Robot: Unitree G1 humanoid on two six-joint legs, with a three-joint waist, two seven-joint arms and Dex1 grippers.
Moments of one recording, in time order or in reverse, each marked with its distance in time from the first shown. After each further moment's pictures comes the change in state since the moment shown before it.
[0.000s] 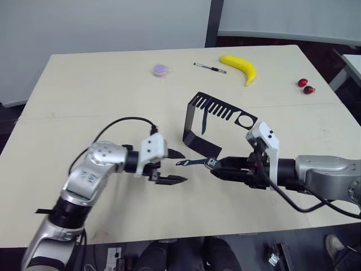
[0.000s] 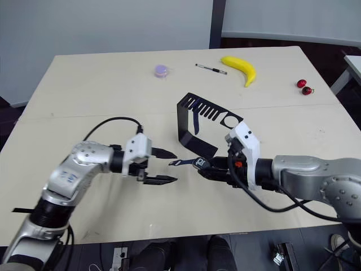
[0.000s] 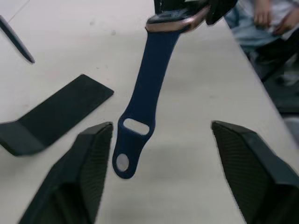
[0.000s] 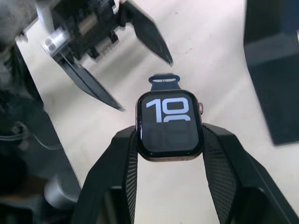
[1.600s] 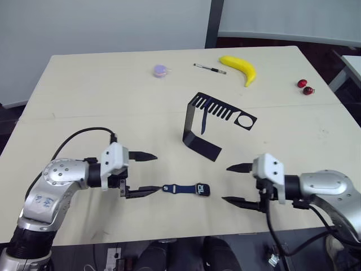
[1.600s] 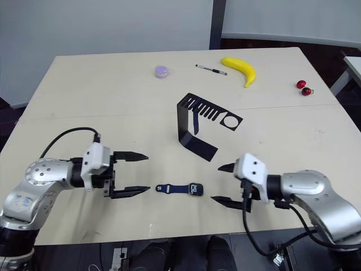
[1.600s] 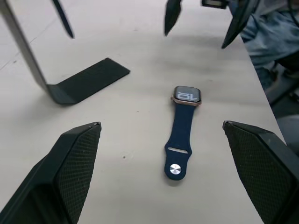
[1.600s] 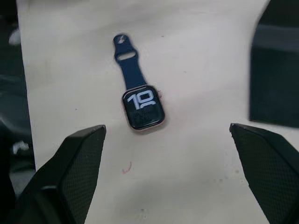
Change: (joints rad) left arm 0.322 0.069 0.255 -0.085 -0.106 -0.140 0.110; right arm 0.334 0.201 -0.148 0.084 -0.726 -0.340 0.569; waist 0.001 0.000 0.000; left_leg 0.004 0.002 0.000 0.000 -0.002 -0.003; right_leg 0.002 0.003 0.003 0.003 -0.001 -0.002
